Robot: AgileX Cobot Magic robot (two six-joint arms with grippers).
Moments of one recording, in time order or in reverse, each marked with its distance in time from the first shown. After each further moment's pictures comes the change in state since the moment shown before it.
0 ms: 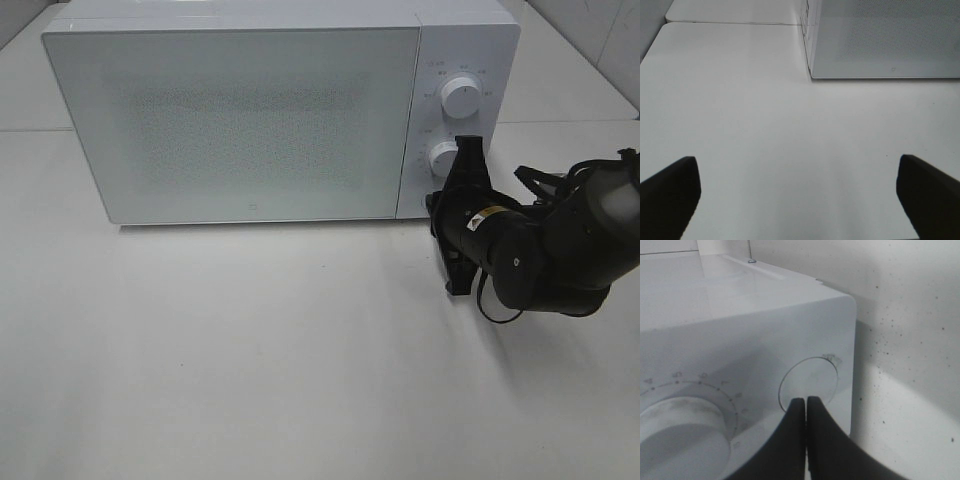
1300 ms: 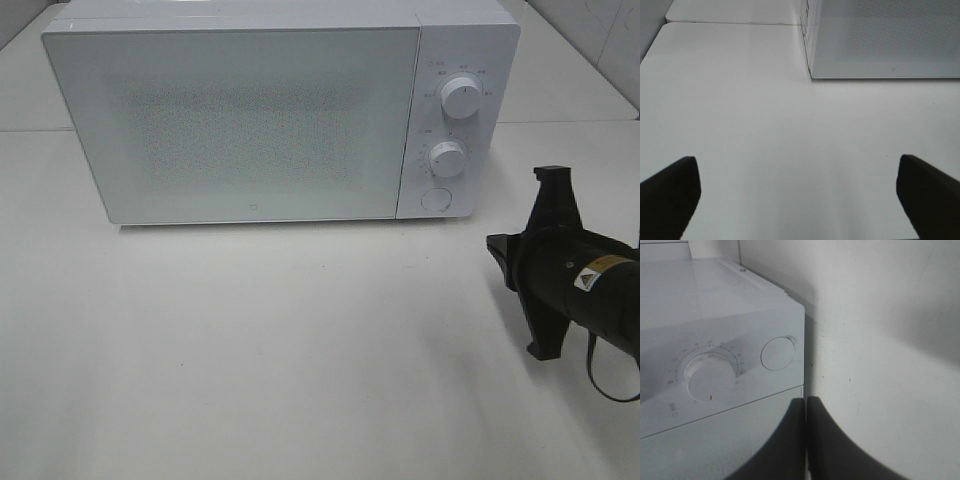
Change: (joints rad) left arm 0.000 0.000 0.000 0.000 0.000 0.000; right arm -0.015 -0.336 0.396 -0.101 0.003 0.028
